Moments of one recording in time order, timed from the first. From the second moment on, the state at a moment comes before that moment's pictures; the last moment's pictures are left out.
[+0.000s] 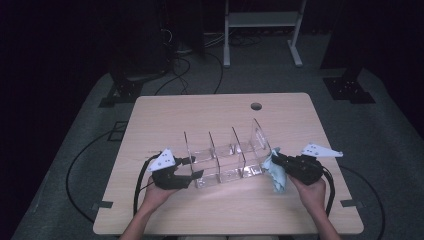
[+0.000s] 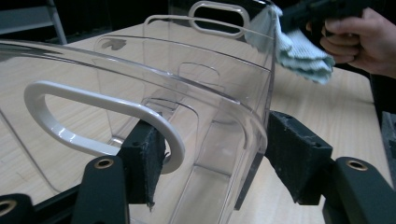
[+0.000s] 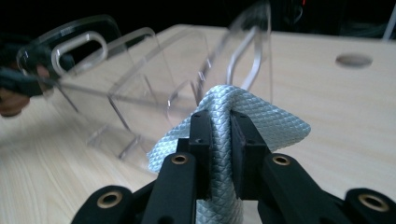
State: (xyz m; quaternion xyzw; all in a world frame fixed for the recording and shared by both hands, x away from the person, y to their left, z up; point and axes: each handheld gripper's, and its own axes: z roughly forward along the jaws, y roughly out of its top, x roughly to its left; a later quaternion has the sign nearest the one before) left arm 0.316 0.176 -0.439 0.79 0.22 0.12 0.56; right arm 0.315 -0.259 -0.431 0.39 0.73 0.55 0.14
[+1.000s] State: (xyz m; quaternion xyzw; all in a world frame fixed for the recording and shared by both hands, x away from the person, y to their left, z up) left arm 0.294 0.178 -0.441 0.78 0.24 0.15 0.56; right arm 0.324 -0.244 -0.440 0.40 0.72 0.54 0.16
